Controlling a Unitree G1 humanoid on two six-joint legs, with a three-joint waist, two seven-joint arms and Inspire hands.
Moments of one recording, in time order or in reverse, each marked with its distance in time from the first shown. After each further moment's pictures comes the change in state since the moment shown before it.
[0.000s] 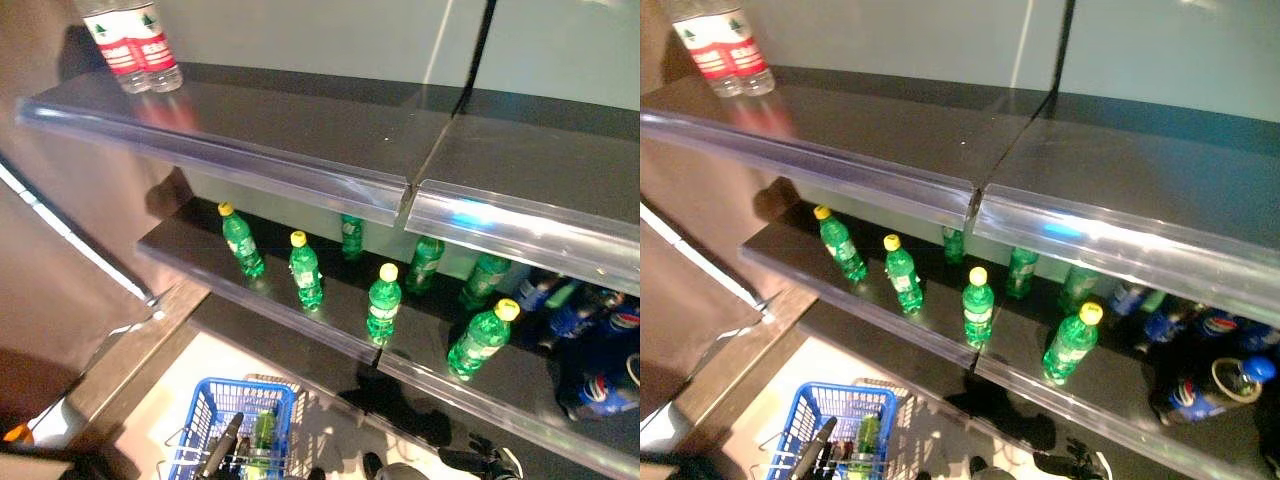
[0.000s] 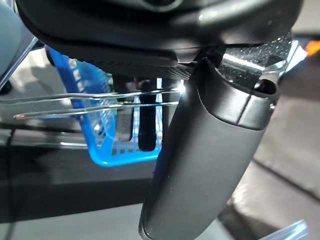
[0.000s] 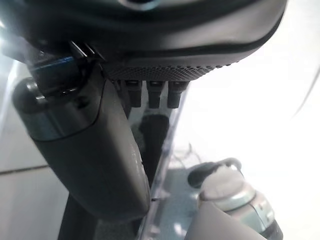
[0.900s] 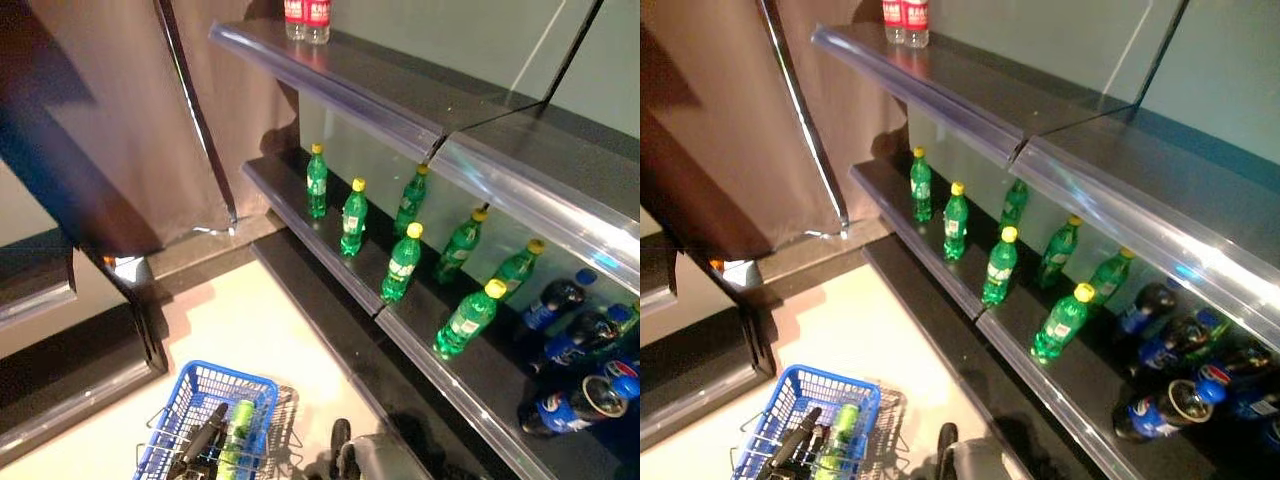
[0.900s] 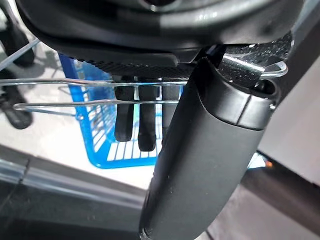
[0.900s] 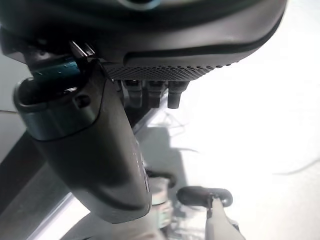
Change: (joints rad) left arm 0.027 0.060 -0.006 -0.089 0.046 0.028 0.093; right arm 0.095 0.045 0.030 -0.037 -0.009 0.139 0.073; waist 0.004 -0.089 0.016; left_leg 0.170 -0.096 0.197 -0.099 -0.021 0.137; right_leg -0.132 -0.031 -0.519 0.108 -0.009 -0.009
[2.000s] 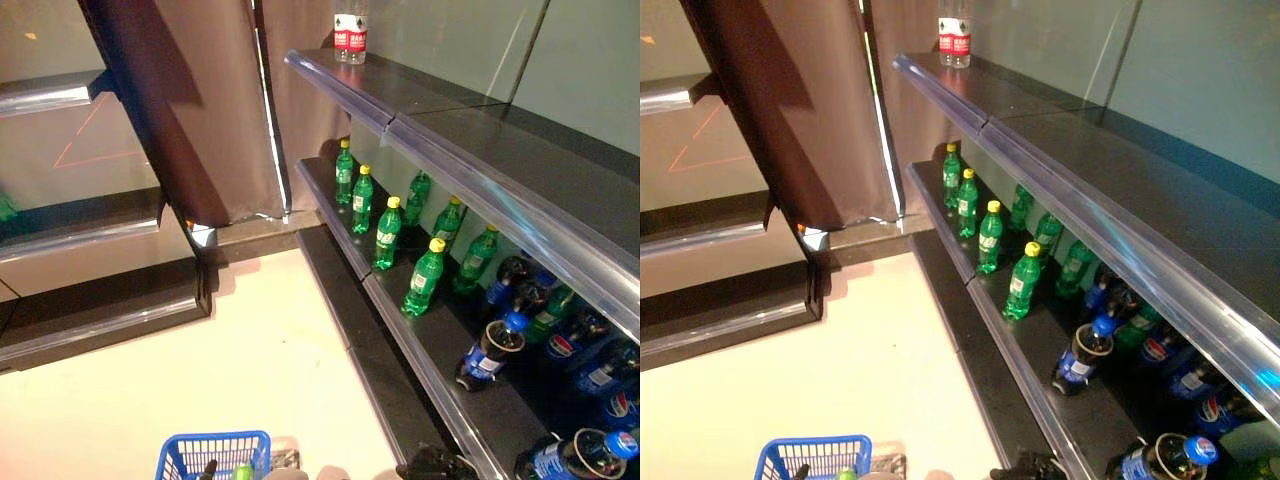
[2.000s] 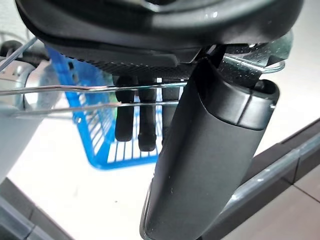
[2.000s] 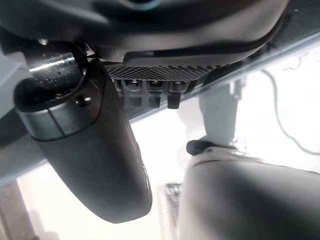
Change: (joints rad) left arm 0.132 -0.055 0.125 0.027 -0.070 -0.023 -0.012; right arm -0.107 0.028 0.056 -0.007 -0.021 -0.005 0.072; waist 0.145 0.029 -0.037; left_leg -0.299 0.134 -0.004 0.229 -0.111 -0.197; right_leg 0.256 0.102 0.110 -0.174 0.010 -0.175
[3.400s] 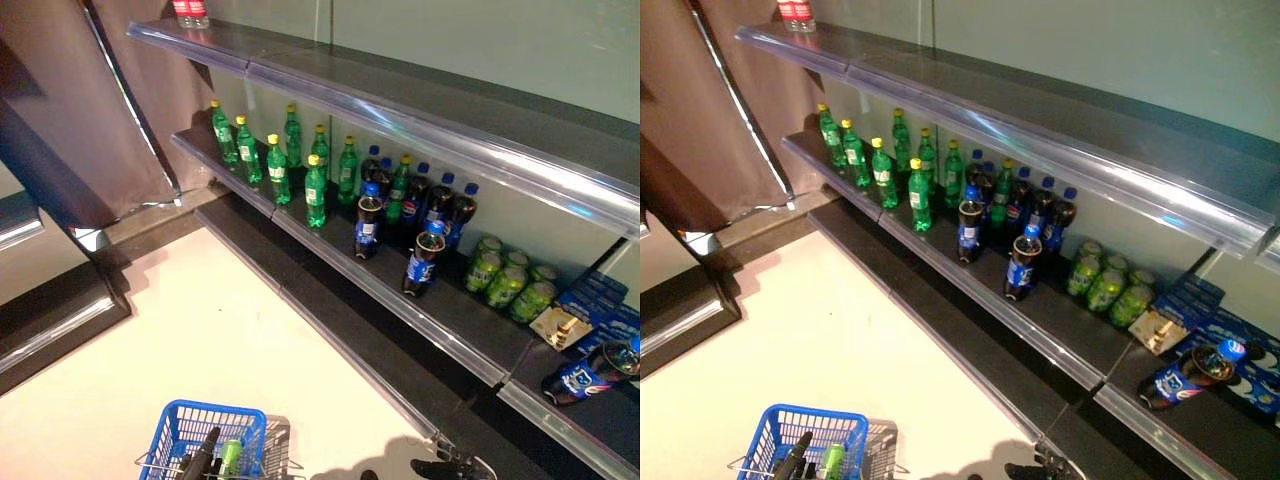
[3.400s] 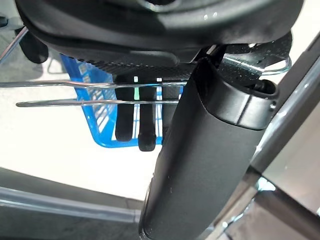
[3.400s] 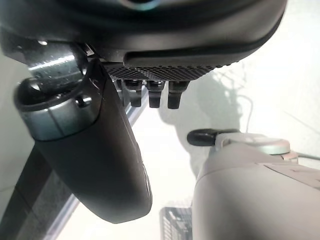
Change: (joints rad) left arm 0.000 0.039 -0.078 -0.101 0.019 -0.006 -0.006; right arm 0.072 -0.028 -0.107 -0.068 -0.015 -0.005 0.001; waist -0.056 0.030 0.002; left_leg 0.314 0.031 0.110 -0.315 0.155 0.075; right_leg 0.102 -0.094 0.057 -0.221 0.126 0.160
